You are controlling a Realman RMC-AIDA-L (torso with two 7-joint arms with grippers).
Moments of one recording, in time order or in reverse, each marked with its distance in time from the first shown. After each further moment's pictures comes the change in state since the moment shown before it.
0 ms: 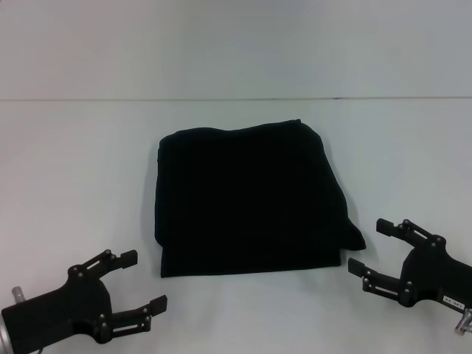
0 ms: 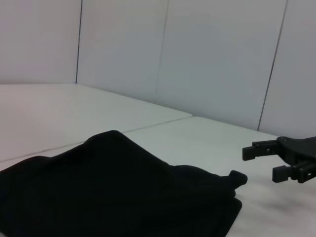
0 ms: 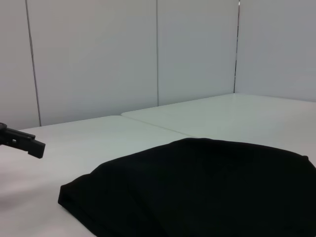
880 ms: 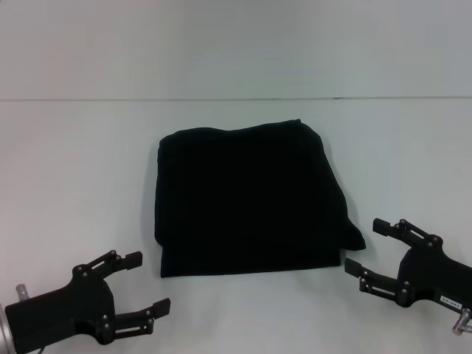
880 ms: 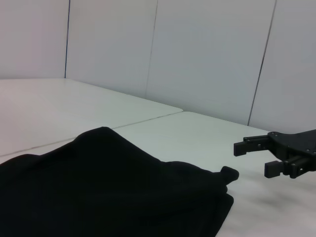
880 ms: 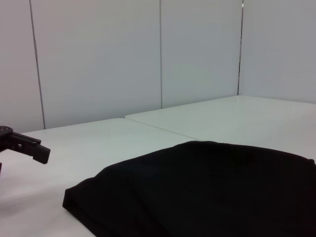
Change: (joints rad) left arm -0.018 0.007 0.006 0.003 0.025 0.008 -0.014; right arm 0.005 0.000 -0.002 0.008 0.000 -0.006 -0.001
